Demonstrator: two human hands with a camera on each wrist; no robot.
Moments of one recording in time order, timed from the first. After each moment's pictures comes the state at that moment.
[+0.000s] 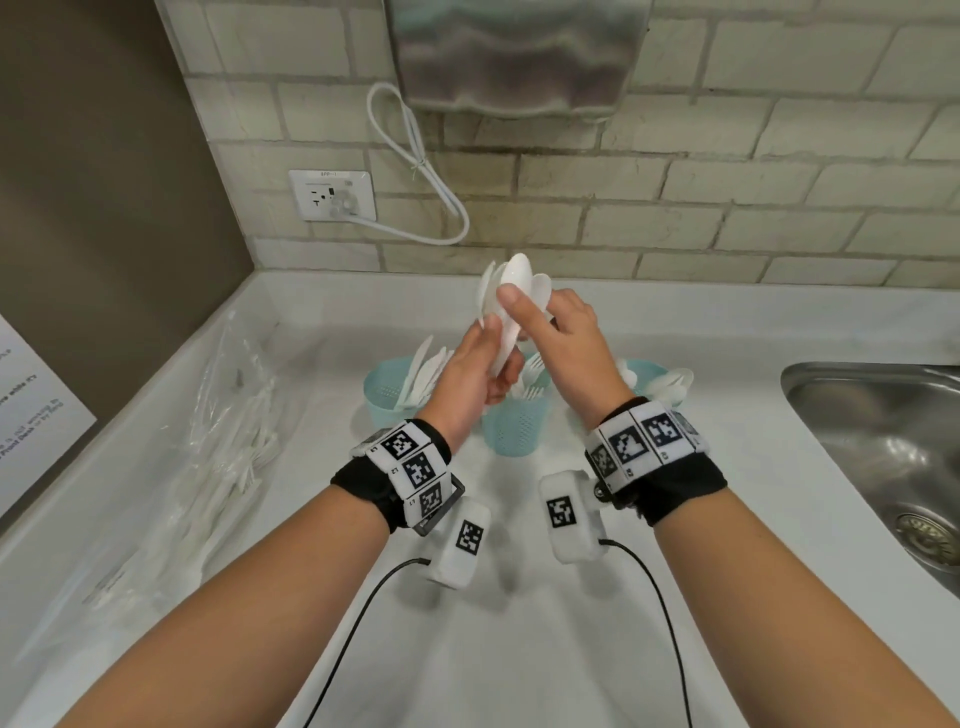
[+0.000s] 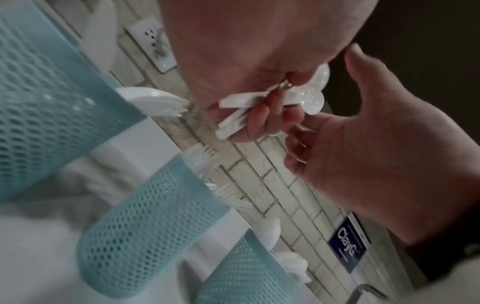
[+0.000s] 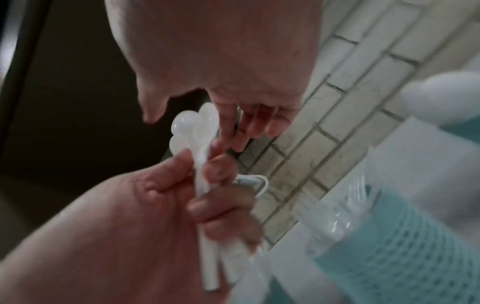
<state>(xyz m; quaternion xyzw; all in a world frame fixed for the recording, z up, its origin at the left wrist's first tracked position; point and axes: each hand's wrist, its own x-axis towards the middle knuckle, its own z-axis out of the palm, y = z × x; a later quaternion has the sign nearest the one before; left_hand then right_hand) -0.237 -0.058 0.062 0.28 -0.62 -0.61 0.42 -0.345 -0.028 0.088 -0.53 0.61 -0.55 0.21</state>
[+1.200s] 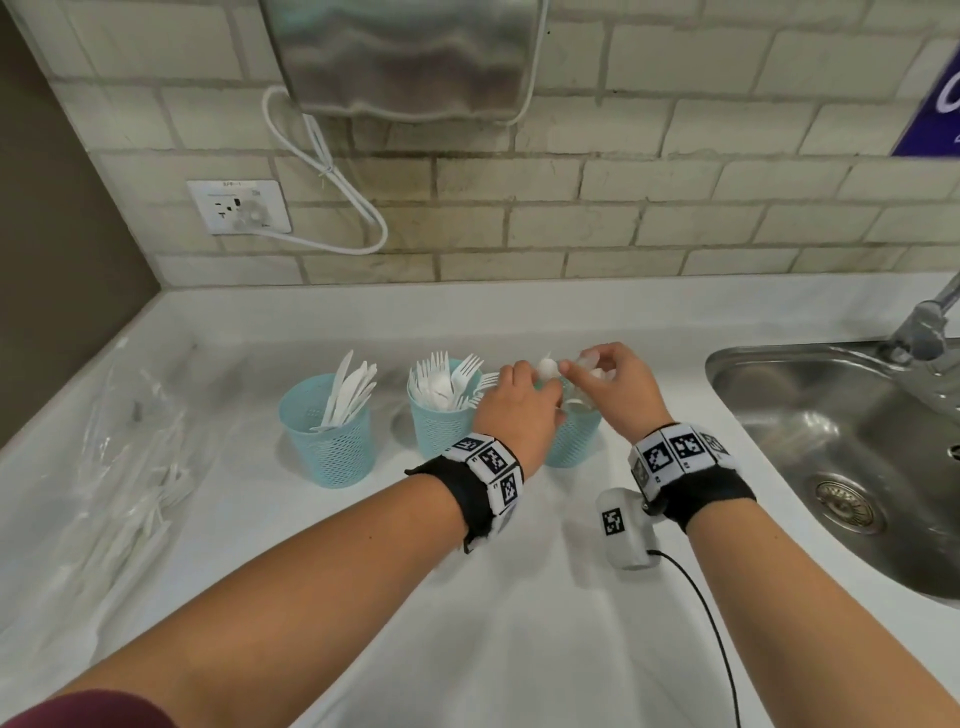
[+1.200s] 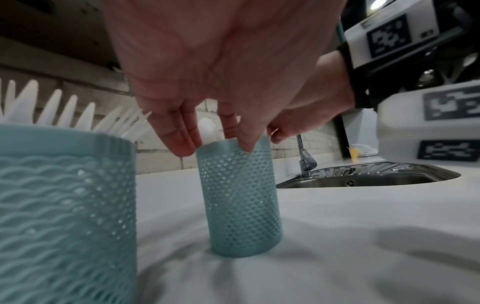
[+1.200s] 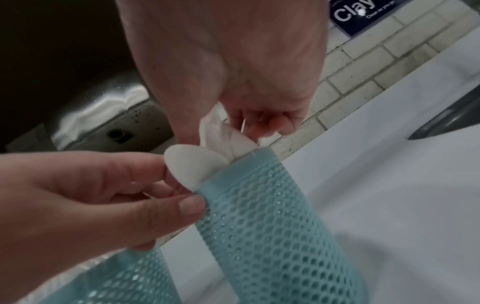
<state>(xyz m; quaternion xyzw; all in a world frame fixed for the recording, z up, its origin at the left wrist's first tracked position) -0.349 -0.038 0.012 0.33 -0.93 -0.05 0.16 -0.484 0.010 0.024 -0.42 0.77 -0.46 0.13</state>
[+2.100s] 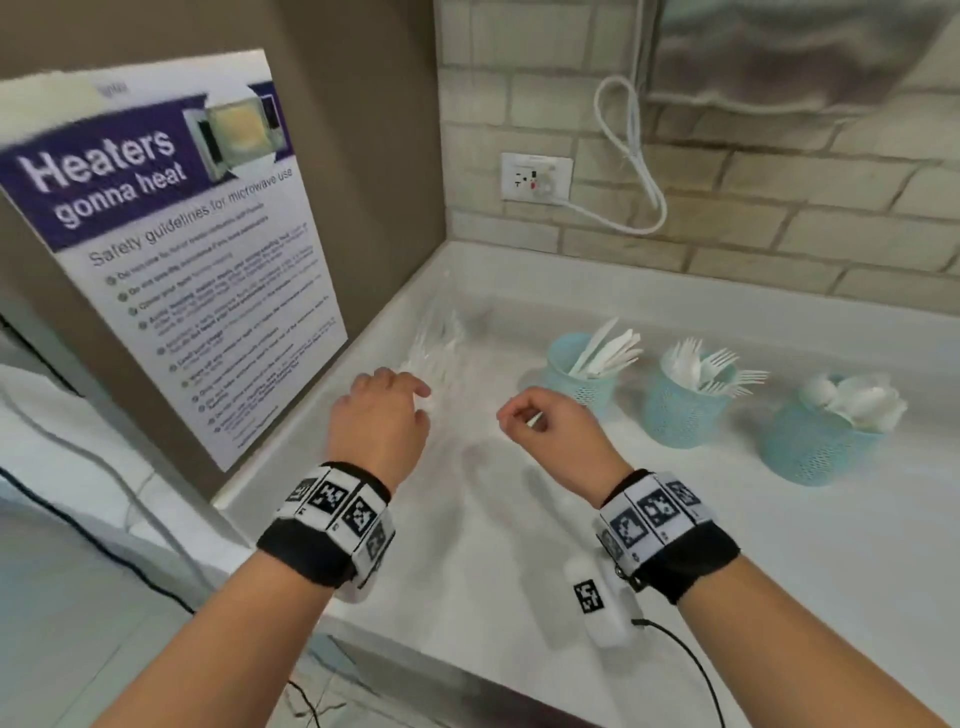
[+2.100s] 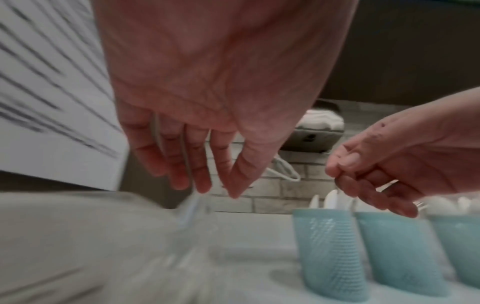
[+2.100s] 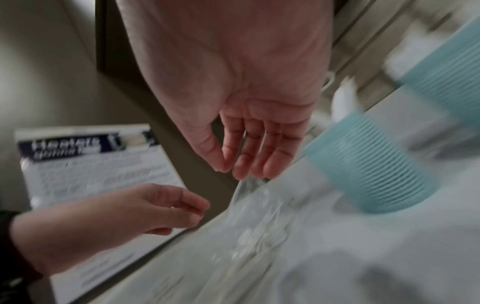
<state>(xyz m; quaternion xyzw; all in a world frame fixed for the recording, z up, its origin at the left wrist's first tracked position) 0.022 -0.020 0.037 0.66 -0.73 -0.01 0.16 -0.174 -0.003 0.029 -0.66 0.58 -0.36 0.32</state>
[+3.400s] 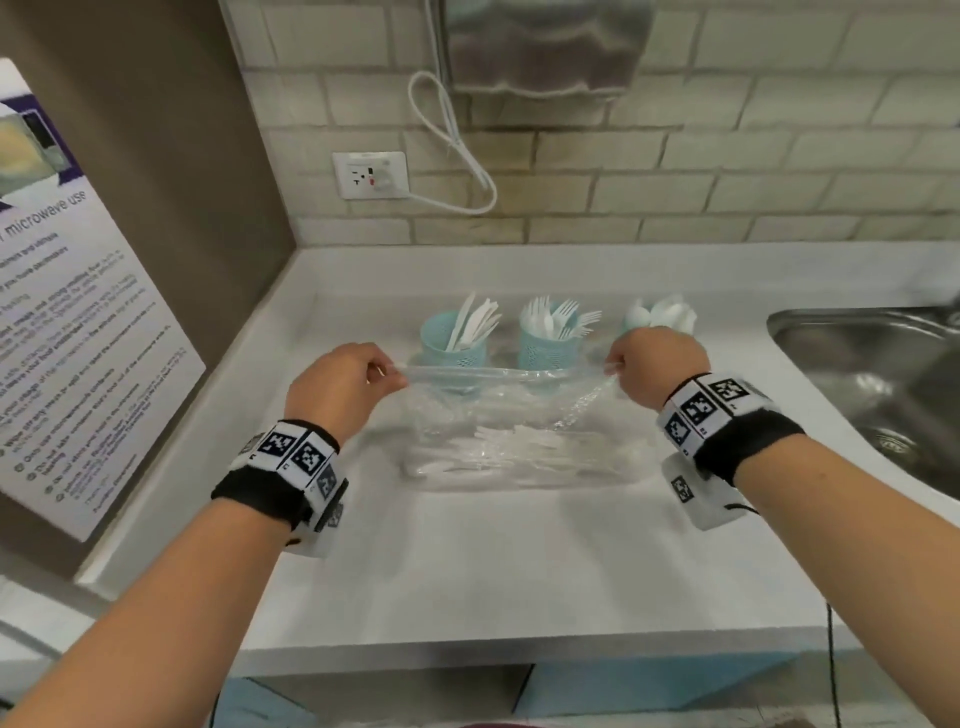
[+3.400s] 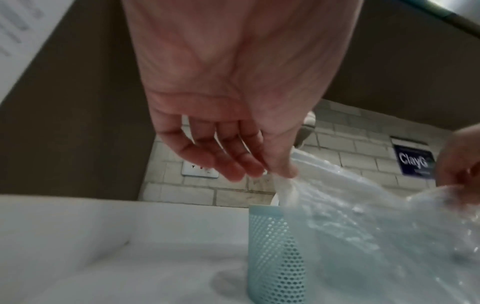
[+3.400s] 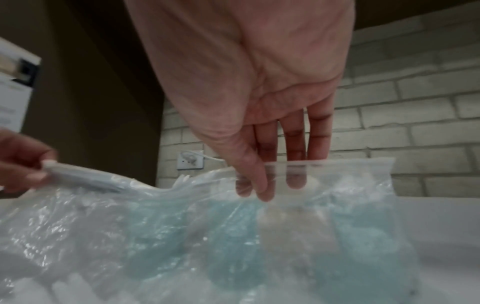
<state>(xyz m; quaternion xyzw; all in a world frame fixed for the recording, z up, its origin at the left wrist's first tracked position) -0.036 -0.050 0.050 0.52 -0.81 -0.13 0.23 -0.337 0.063 0.079 -0.54 0.84 0.00 0.01</state>
